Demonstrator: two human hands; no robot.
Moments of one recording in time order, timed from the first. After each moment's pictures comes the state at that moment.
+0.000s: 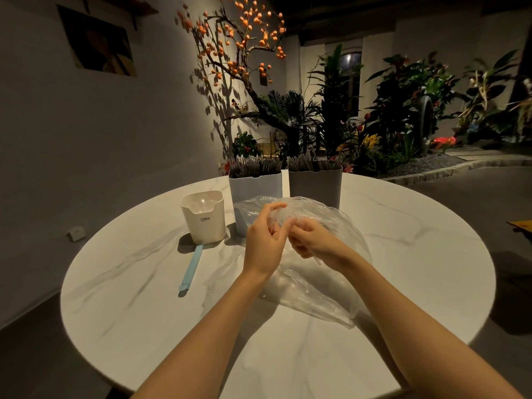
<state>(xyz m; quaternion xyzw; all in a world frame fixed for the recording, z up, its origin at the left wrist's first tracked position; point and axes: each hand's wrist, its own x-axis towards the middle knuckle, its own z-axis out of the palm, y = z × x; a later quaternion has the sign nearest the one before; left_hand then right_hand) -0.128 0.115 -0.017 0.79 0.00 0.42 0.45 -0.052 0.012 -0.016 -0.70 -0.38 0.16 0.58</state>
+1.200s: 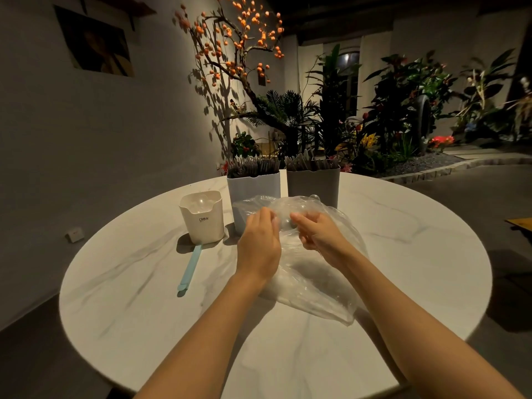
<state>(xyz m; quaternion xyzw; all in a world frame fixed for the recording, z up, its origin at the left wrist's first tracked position) -0.121 0.126 -0.032 0.87 0.06 0.44 0.23 -0.043 0.008 -0.016 -0.67 -0.30 0.11 0.67</state>
